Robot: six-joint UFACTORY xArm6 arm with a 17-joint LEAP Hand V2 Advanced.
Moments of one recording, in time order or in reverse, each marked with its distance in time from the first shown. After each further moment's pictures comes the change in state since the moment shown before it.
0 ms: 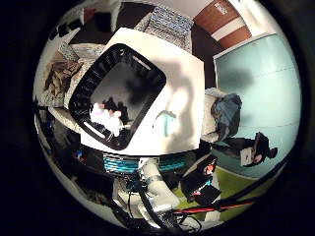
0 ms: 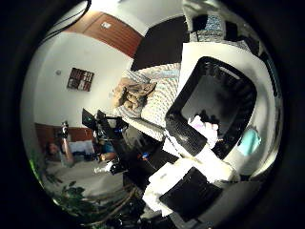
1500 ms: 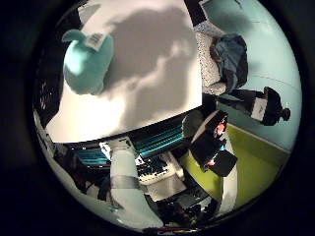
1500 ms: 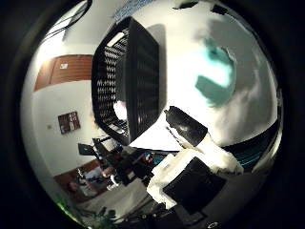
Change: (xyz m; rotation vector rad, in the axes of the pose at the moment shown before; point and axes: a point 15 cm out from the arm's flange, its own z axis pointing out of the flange) arm 0.269 0.174 0.157 -0.234 0.064 0.481
